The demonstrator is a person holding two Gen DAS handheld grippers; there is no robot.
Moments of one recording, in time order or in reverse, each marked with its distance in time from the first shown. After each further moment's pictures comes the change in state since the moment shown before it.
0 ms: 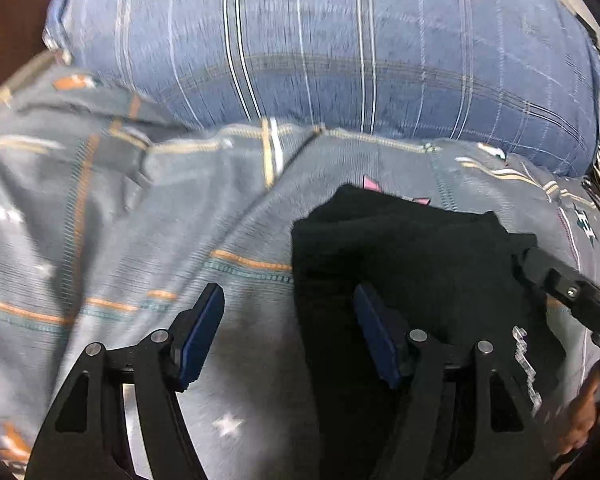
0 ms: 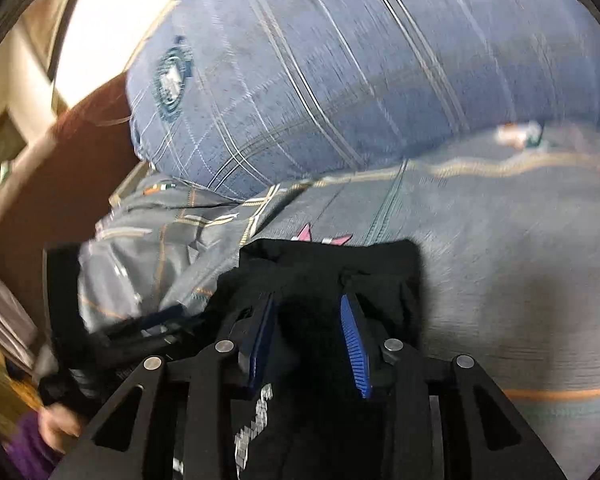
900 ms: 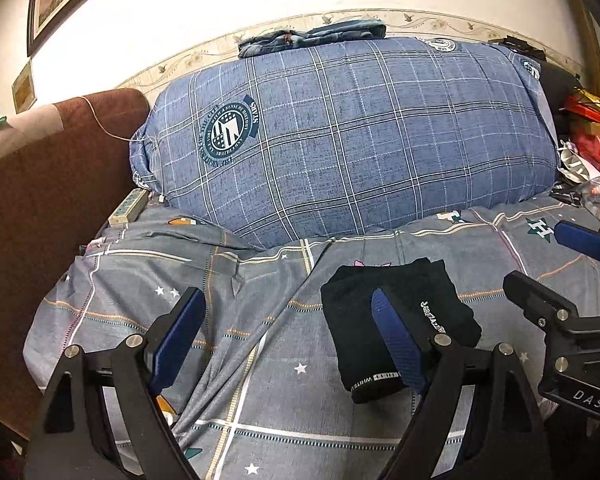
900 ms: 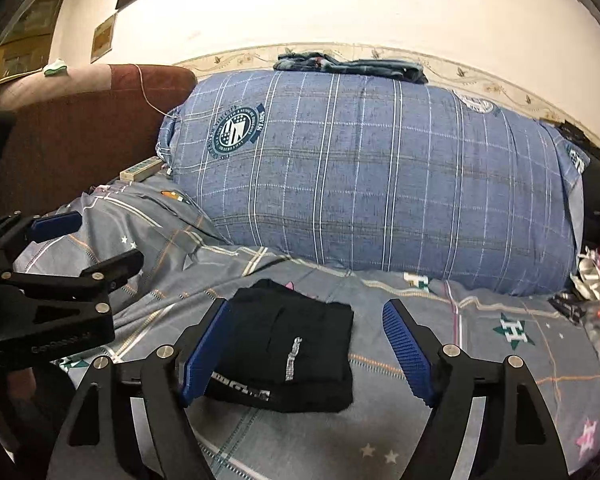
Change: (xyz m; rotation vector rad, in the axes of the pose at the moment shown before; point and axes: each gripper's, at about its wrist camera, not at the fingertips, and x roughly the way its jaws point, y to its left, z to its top) left arm -0.214 -0.005 -0.047 0.146 -0.392 0.148; right arm -0.175 0.161 -0.057 -0.385 -0.264 -0.372
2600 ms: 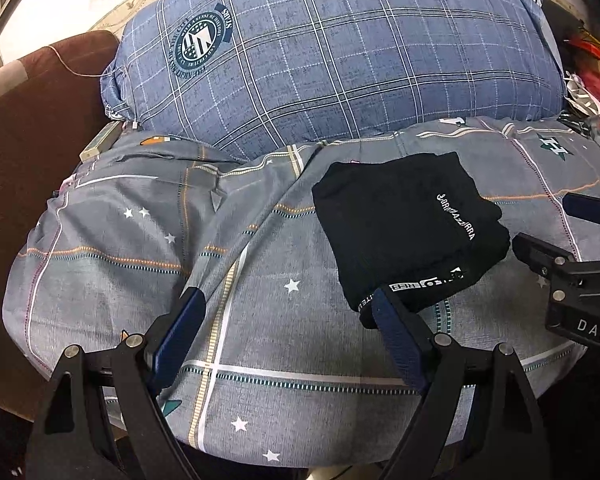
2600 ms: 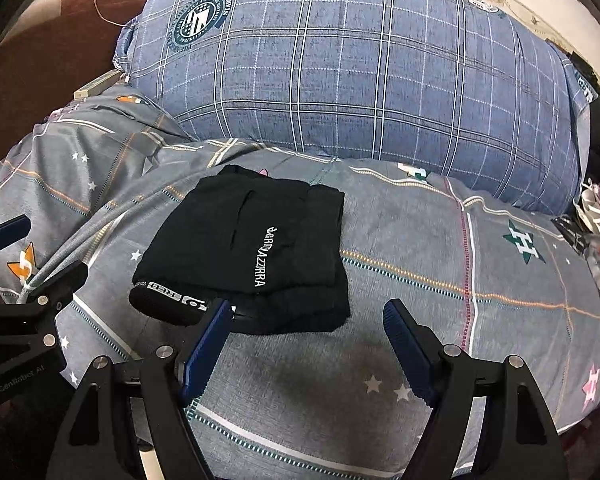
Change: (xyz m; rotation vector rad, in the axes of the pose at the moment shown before) left arm 0.059 -0.014 -0.064 0.069 0.267 -0.018; right arm 0.076 -0.013 -0.057 0.032 0.356 -0.067
